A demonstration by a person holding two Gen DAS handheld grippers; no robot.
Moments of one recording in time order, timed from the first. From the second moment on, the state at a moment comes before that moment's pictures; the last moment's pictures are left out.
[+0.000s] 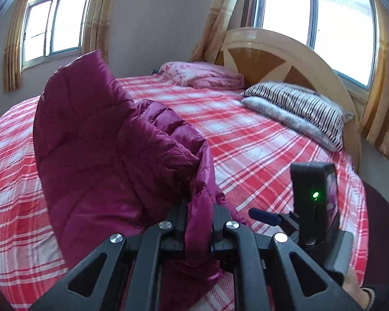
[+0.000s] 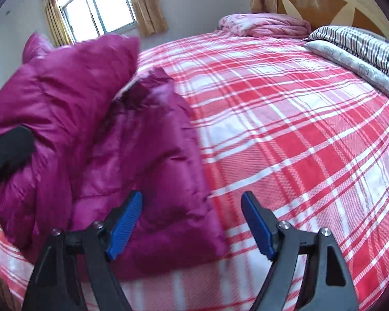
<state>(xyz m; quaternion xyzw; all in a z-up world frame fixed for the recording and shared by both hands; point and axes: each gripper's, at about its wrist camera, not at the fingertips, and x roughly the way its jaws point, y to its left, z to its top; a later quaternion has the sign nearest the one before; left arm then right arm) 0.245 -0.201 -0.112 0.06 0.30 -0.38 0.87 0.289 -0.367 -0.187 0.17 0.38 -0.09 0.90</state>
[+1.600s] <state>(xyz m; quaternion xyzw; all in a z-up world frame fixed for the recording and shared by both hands) 0.324 -0.115 -0.134 0.00 0.27 -0.24 0.93 0.259 -0.363 -0.158 0.15 0.37 -0.03 0.91</state>
